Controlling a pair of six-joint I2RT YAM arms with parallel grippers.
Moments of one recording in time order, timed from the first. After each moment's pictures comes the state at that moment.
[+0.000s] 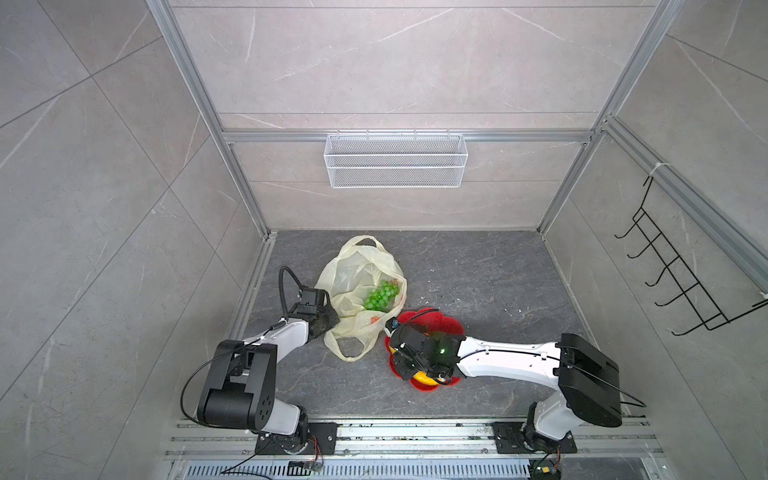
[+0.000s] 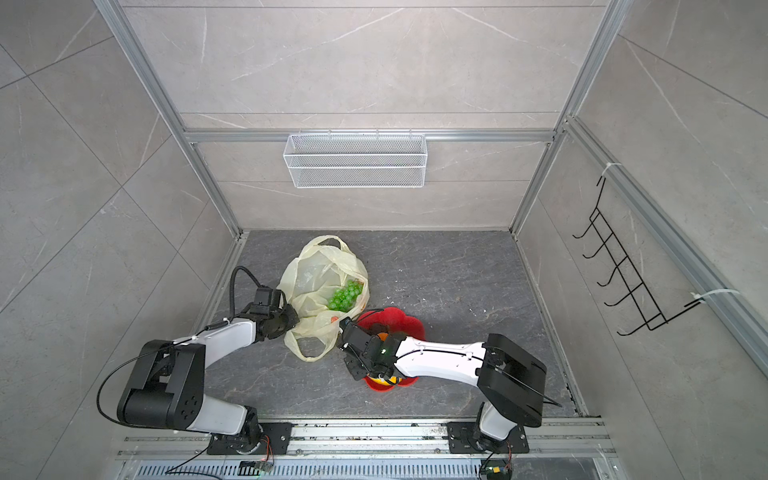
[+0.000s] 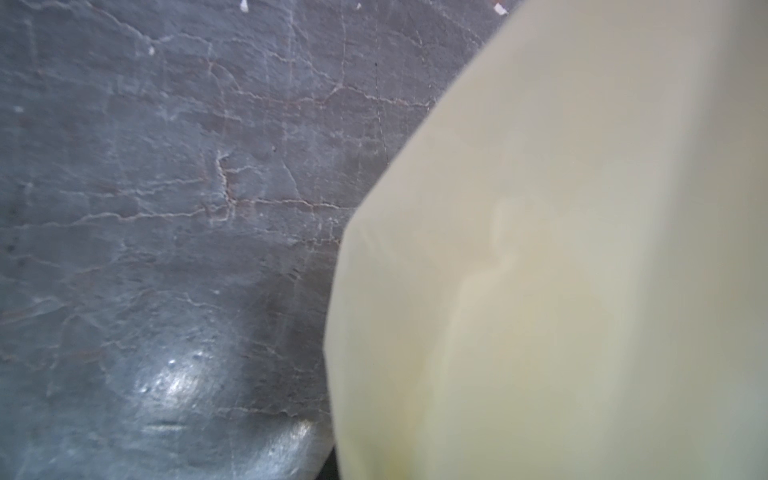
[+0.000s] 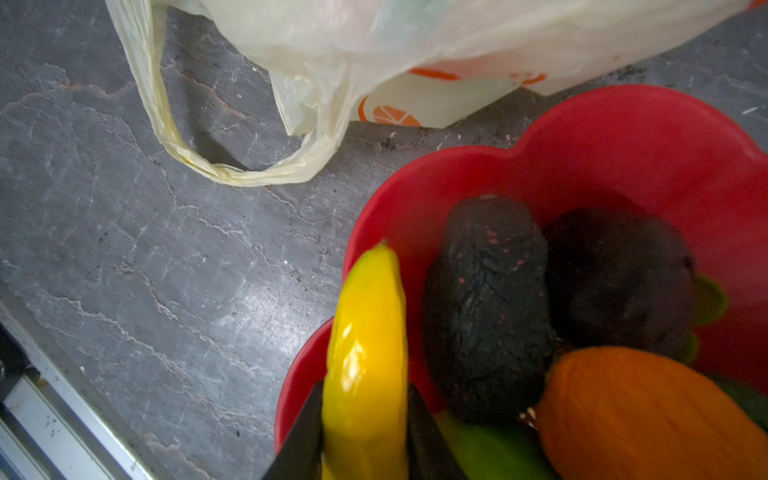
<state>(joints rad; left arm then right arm) -0.16 1.46 0.64 -0.17 0.01 -0.64 1.14 1.63 1.00 -0.39 0.15 0.43</state>
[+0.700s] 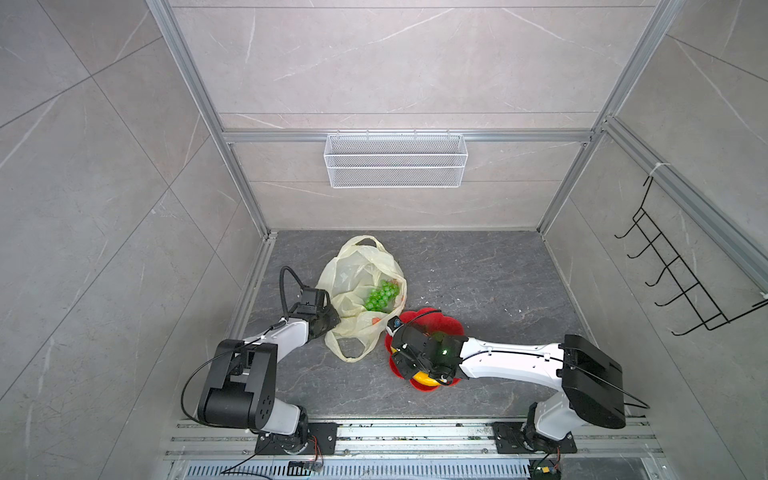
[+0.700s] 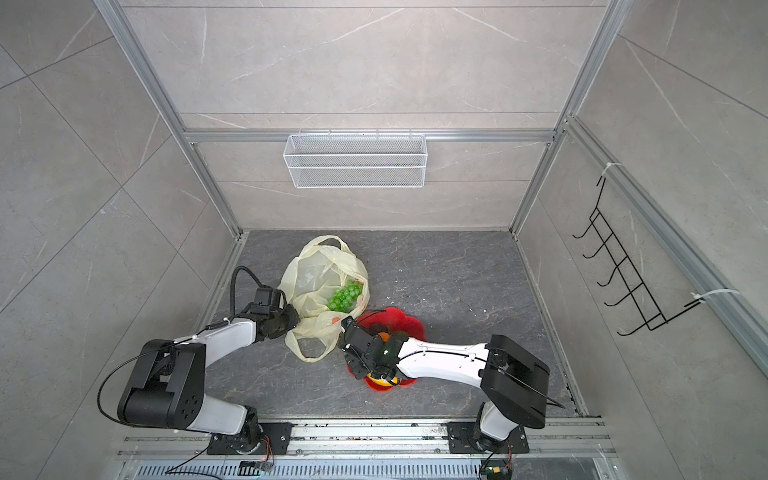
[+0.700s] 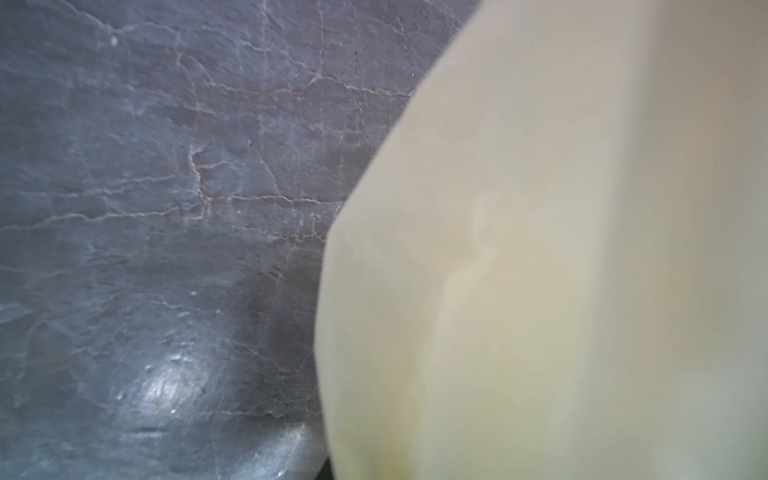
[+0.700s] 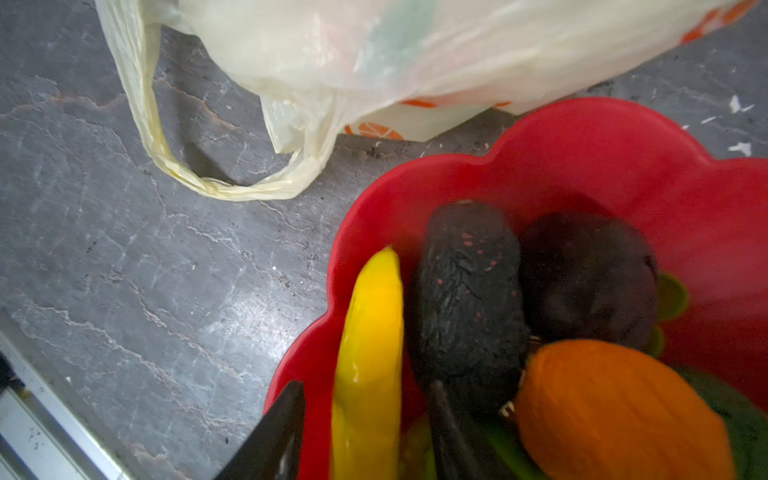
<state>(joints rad) -0.16 1.47 0.64 -0.16 0.04 -0.62 1.14 1.59 0.99 -0.39 0.20 0.43</state>
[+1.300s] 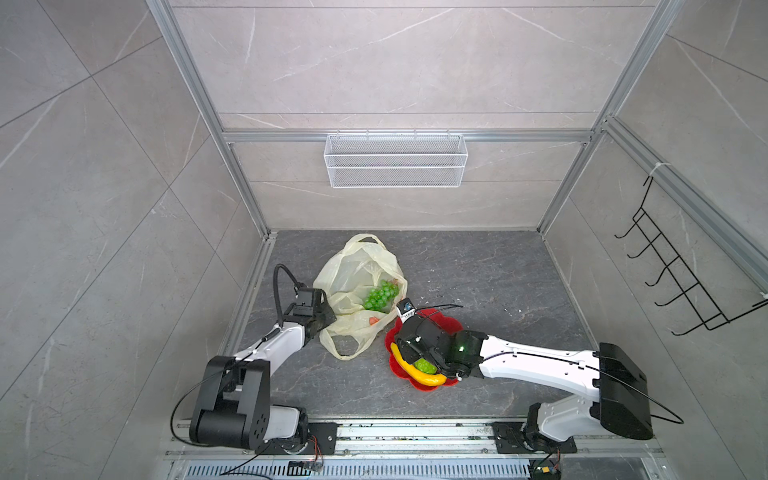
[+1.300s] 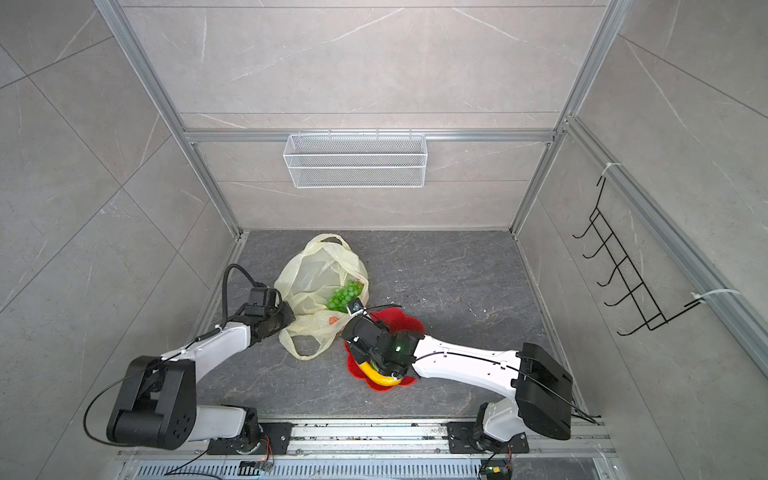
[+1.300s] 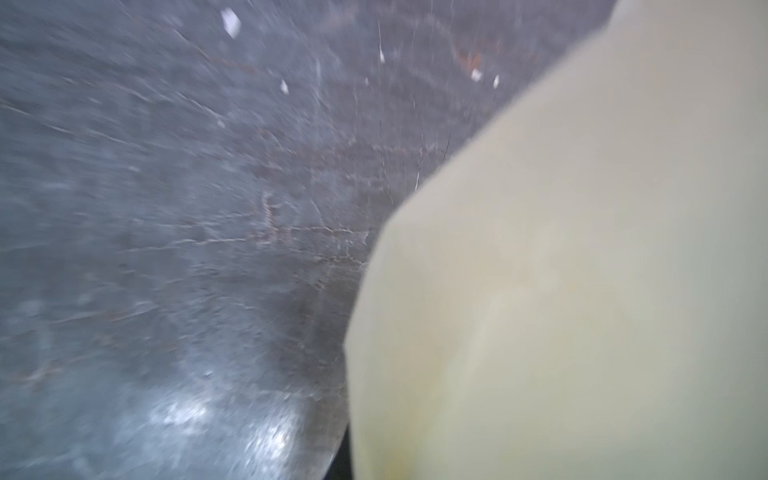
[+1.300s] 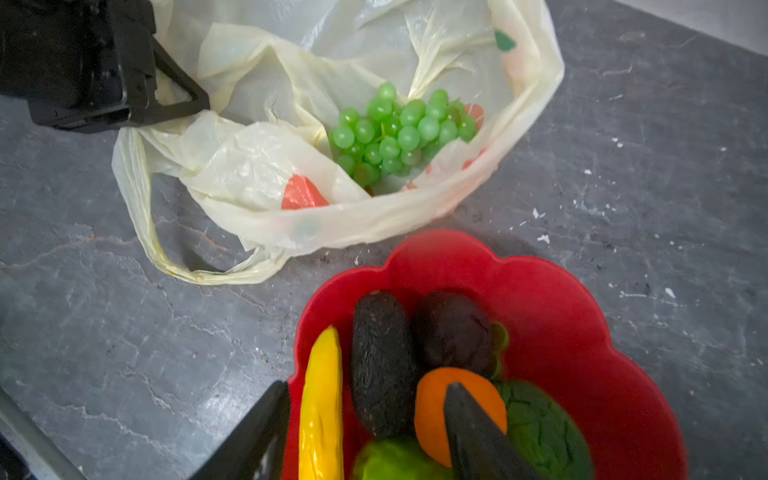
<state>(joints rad) -0.15 1.31 0.62 -0.21 -0.07 -0.62 1.13 1.48 1.05 -0.39 0.41 0.41</state>
